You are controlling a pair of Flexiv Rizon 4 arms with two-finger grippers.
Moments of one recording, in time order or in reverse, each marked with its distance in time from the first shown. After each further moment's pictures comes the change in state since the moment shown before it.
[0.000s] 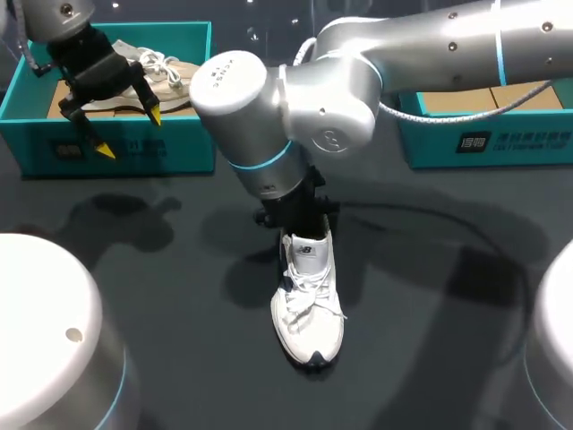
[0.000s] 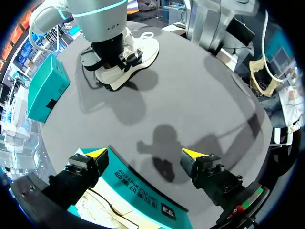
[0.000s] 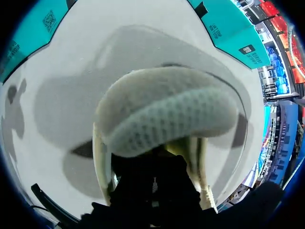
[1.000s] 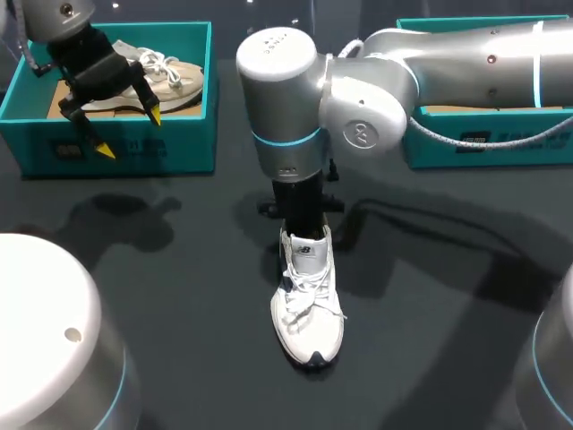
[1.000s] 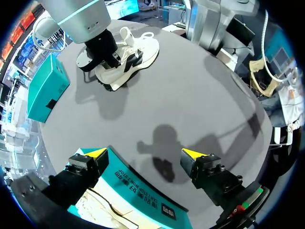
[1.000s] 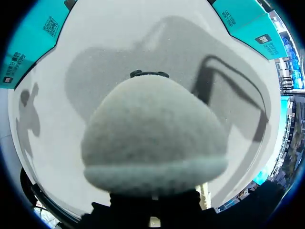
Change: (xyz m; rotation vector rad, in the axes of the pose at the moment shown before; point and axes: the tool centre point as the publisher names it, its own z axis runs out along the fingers) left arm 0.000 0.000 0.000 0.000 0.000 0.000; right arm 0.009 -0.002 -0.006 0.112 0.187 0.007
